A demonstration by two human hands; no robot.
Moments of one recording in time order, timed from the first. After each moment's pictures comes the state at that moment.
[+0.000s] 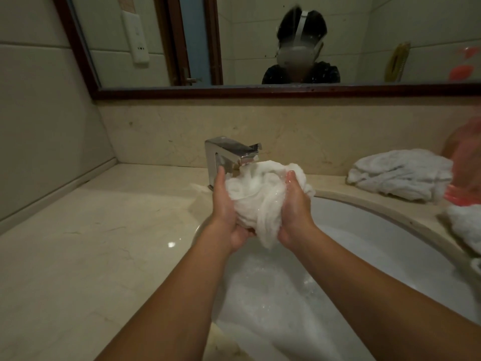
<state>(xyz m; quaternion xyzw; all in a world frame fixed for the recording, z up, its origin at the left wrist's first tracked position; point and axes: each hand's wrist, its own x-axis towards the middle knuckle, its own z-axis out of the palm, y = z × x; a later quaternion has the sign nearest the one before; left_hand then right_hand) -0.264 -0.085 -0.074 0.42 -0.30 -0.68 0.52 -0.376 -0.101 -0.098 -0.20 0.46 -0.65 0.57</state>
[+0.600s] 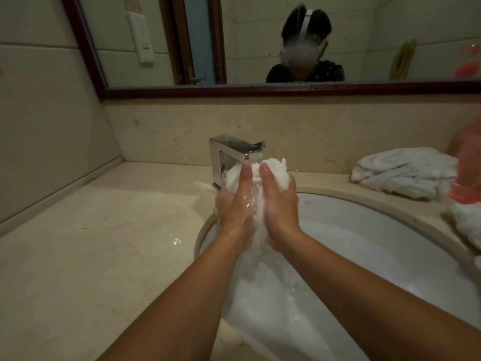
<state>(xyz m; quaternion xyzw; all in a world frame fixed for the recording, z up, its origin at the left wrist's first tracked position) -0.282 -0.073 -0.074 0.52 -0.37 -0.45 0.63 -0.352 -0.075 -0.086 -0.38 0.50 -0.65 0.43</state>
